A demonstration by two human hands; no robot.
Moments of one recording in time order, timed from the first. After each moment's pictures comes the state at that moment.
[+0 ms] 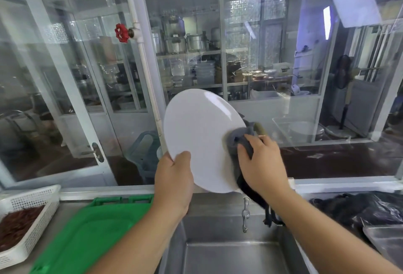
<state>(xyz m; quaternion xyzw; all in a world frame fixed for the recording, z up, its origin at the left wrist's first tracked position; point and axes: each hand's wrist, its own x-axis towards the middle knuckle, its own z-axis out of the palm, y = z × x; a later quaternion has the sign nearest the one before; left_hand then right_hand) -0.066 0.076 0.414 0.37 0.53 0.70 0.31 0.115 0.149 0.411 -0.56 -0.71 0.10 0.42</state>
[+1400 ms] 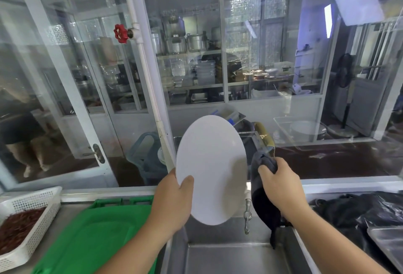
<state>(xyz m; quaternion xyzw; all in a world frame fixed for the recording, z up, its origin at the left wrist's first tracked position) -0.086 0.055 0.390 0.52 0.66 0.49 0.21 0.147 0.151 0.372 -0.63 -0.58 0.32 0.41</state>
